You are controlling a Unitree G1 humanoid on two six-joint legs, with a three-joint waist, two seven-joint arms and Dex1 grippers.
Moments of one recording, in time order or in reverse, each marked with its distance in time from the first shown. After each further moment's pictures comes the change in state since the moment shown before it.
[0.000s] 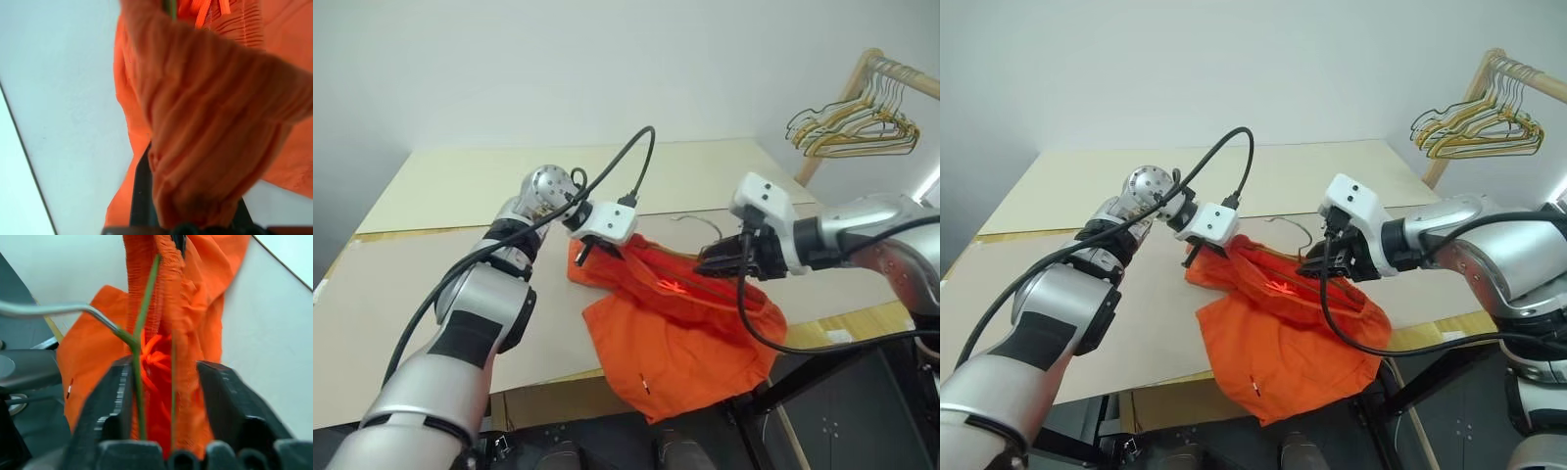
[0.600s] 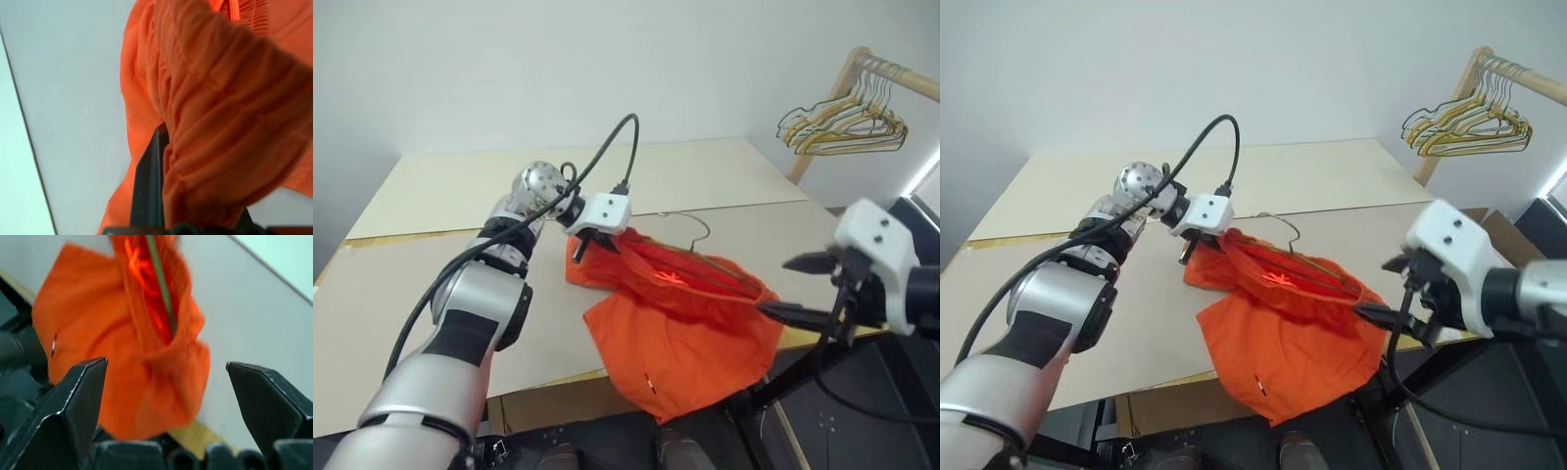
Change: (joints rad) left arm -0.009 0.024 0.050 0.010 0.001 0.054 0.010; right arm 0.631 -0.188 -0.671 -0.432 0.130 0.123 -0.041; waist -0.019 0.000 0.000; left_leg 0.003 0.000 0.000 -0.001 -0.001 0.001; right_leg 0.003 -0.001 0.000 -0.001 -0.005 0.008
